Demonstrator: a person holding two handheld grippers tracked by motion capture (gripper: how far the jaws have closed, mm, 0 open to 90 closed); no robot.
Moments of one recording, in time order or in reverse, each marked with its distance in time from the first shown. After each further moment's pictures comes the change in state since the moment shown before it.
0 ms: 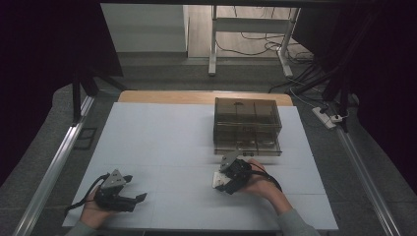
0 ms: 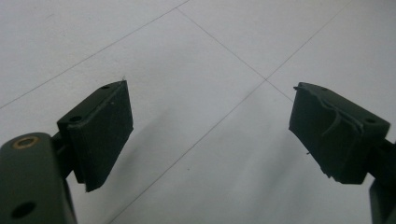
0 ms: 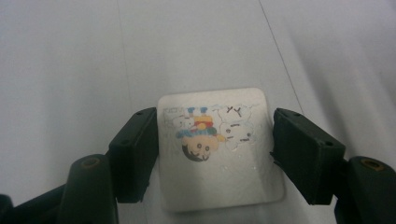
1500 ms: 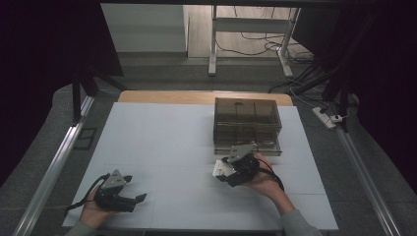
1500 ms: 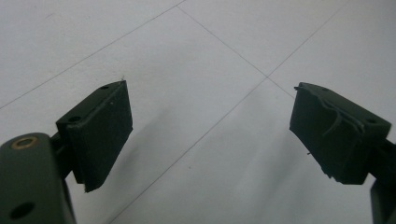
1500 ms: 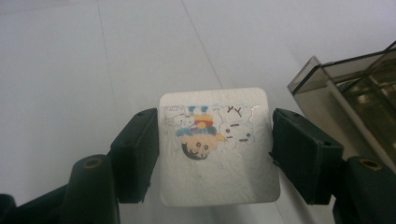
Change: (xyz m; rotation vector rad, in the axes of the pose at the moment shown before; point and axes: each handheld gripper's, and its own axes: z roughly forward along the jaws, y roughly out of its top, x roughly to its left) left arm 0.000 -0.001 0.001 0.006 0.004 0.009; right arm -0.001 0.005 -0.036 -0.204 -0.106 0.052
